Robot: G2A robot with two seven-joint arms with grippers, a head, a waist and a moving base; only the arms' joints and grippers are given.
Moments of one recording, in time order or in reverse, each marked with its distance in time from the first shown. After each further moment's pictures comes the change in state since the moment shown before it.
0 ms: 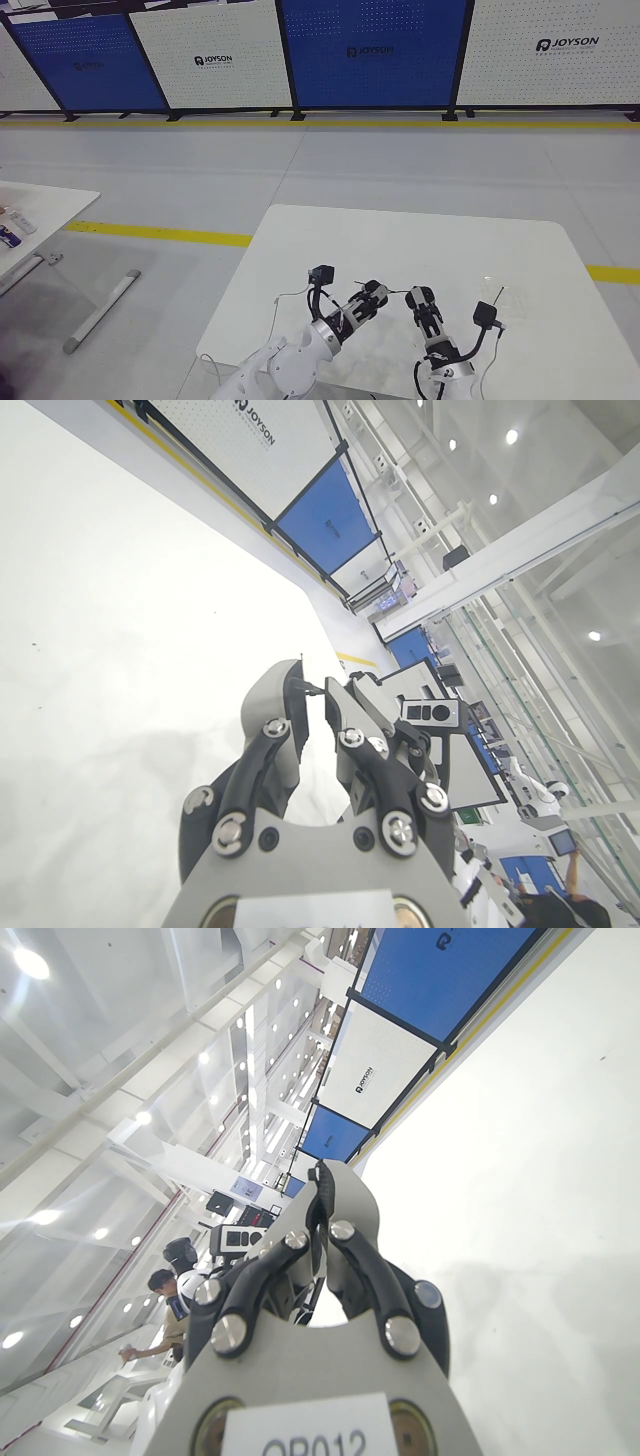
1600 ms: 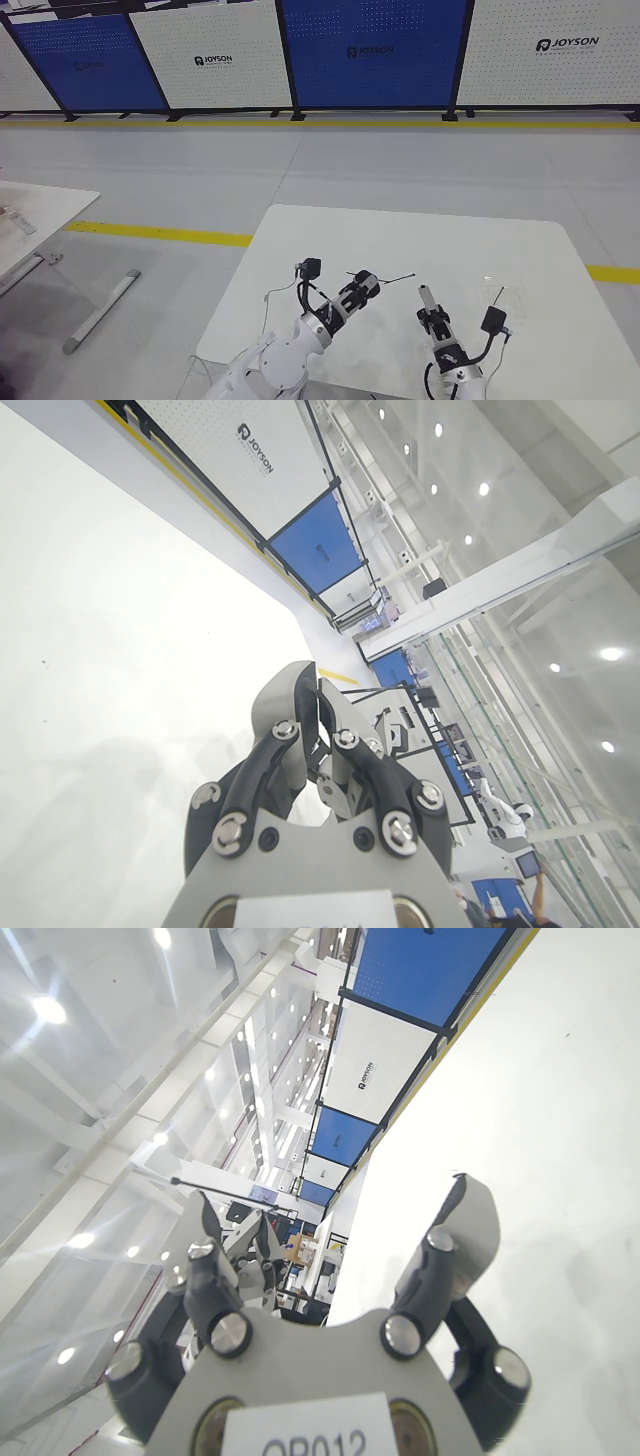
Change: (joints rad) left arm 0.035 0.006 -0.071 -0.065 -0.073 0.002 -0.024; right arm -0.016 0.004 0.051 0.028 0.138 -0.037 0.058
